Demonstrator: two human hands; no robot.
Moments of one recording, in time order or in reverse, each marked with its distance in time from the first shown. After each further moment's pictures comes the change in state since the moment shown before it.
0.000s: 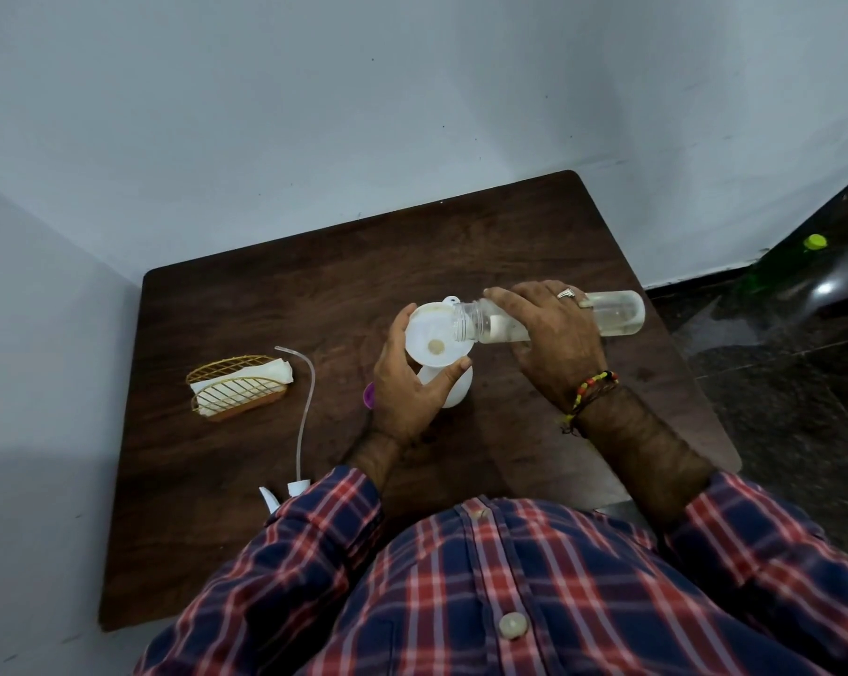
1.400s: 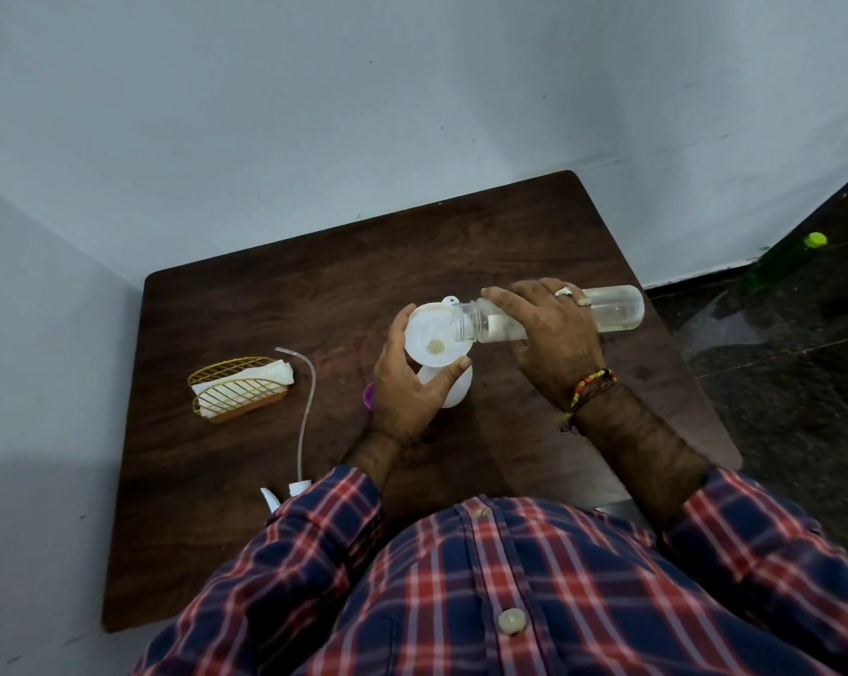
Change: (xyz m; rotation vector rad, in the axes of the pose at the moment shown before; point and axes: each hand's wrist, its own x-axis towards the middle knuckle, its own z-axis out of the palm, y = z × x) left_hand 0.000 0.003 0.000 0.020 -0.002 -0.005; right_hand 0.001 0.000 0.002 -0.022 0.023 -0.018
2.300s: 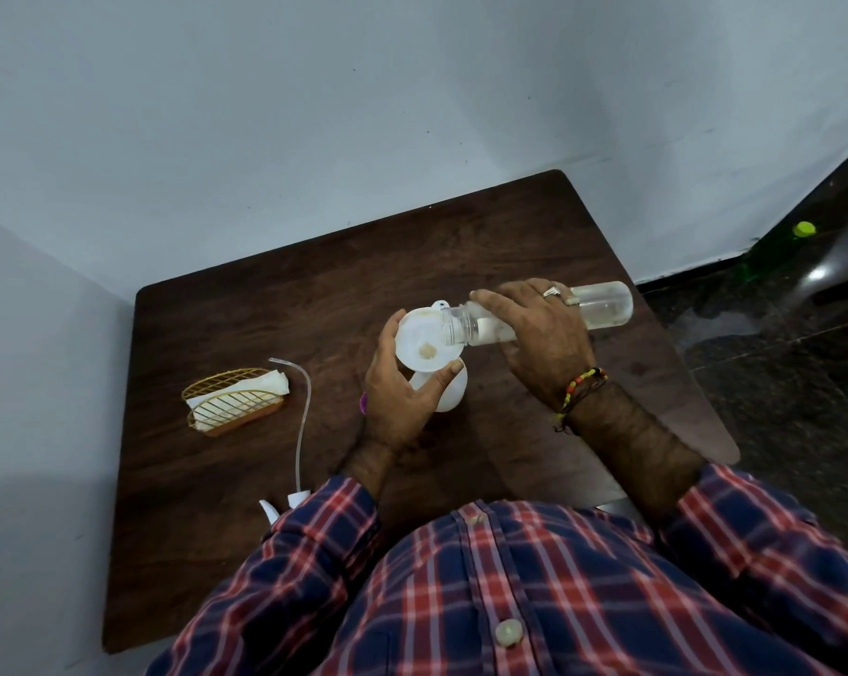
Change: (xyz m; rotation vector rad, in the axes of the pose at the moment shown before) left_hand 0.000 -0.002 -0.003 -0.013 -0.011 0.004; right_hand 0.001 -0.003 -0.002 0.013 -0.016 0.007
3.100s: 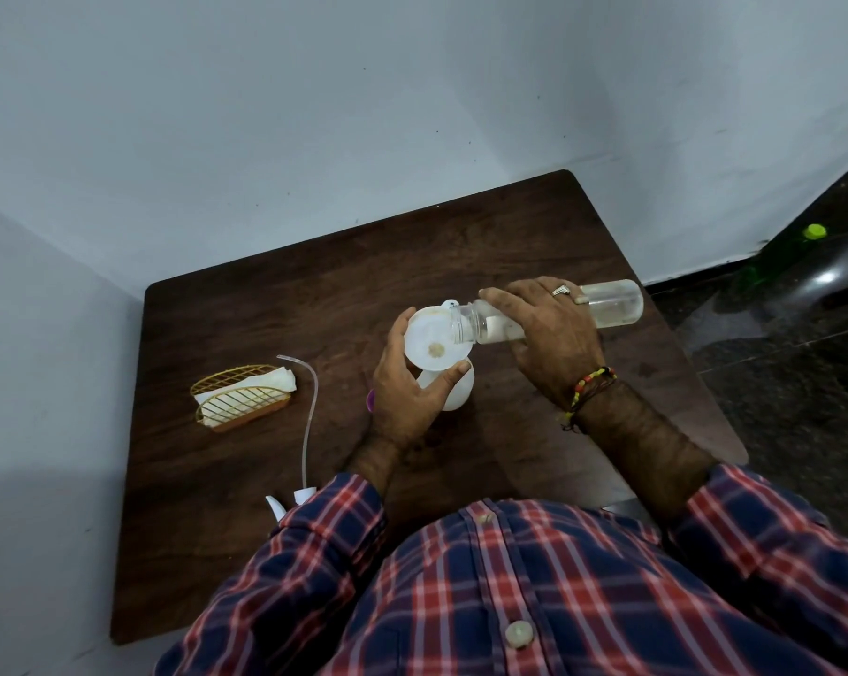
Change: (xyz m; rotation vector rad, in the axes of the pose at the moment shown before) left_hand 0.001 0.000 -0.001 -0.006 -0.016 0.016; right_hand 0.001 0.000 -0.001 -0.021 0.009 -0.009
